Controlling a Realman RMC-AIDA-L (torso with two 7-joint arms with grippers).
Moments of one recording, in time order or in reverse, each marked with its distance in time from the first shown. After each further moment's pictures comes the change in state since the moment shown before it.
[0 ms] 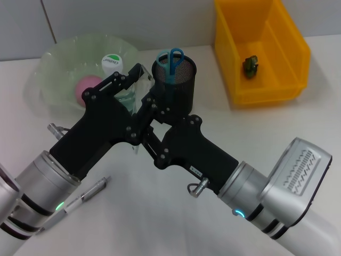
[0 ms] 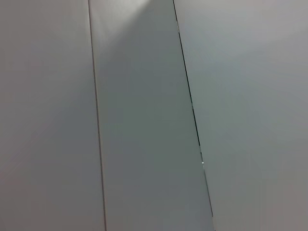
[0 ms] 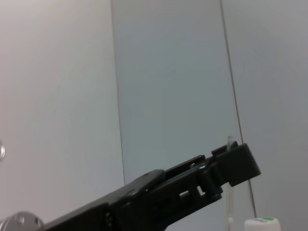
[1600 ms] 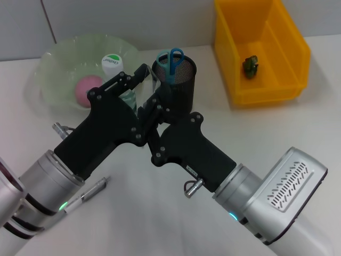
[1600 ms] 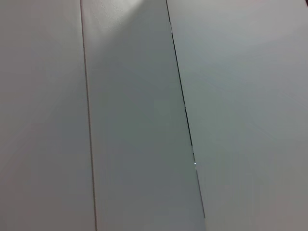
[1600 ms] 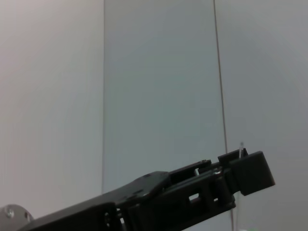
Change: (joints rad) left arm -0.011 0.000 0.018 0.000 -0.001 0.000 -0.001; right arm -0.039 0.000 0.066 0.101 0.013 0.036 -0.230
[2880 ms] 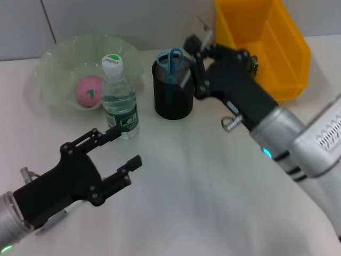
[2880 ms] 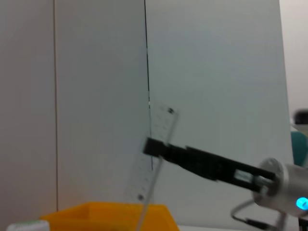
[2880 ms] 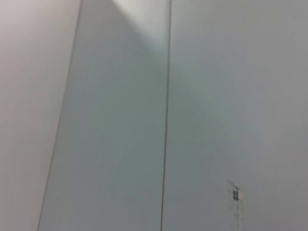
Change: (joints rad) left arm -0.007 0.074 -0.224 -0.170 0.377 0.136 -0.273; right arm 0.076 -0.017 0.166 -0.271 -0.077 -0.154 0.172
